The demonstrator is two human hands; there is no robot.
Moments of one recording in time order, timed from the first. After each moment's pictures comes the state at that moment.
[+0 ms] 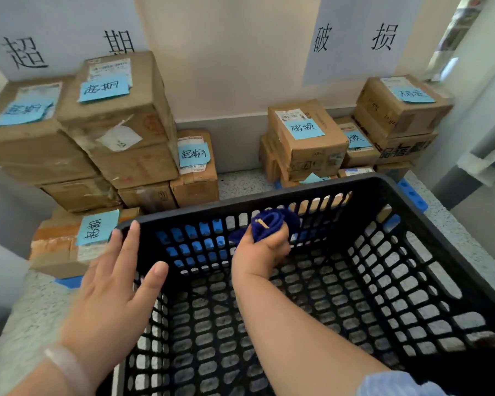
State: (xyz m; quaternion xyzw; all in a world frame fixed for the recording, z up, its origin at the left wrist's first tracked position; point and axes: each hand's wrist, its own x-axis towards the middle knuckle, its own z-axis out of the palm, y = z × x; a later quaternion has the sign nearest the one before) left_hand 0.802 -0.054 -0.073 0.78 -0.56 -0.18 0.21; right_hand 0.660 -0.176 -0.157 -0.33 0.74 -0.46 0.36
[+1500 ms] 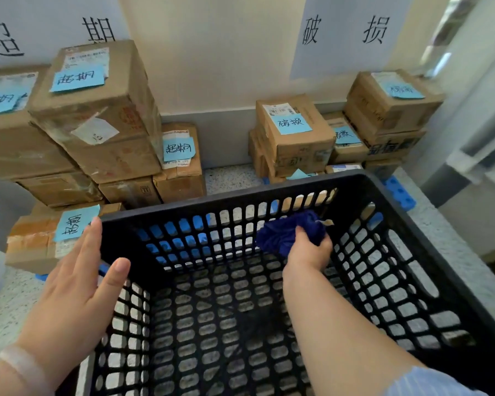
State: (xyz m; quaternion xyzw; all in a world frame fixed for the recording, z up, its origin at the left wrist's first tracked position) left_hand 0.807 -0.054 -0.079 0.77 -0.55 -0.17 0.26; right_hand 0.547 -0.207 -0.177 -0.08 0.70 -0.57 0.43
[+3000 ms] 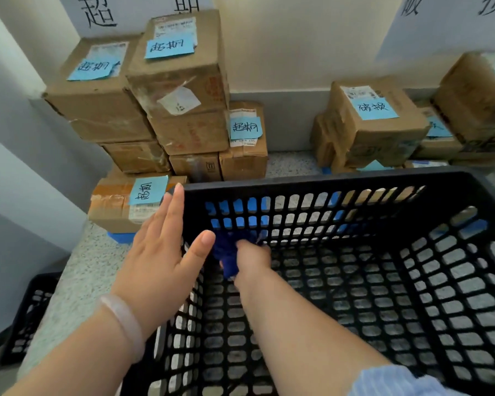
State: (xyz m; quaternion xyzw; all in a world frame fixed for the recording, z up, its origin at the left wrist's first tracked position) left_hand 0.807 -0.052 -0.081 0.78 -0.56 -0.15 0.22; right_hand 0.721 -0.154 -0.208 -0.13 0.63 -0.32 0.70
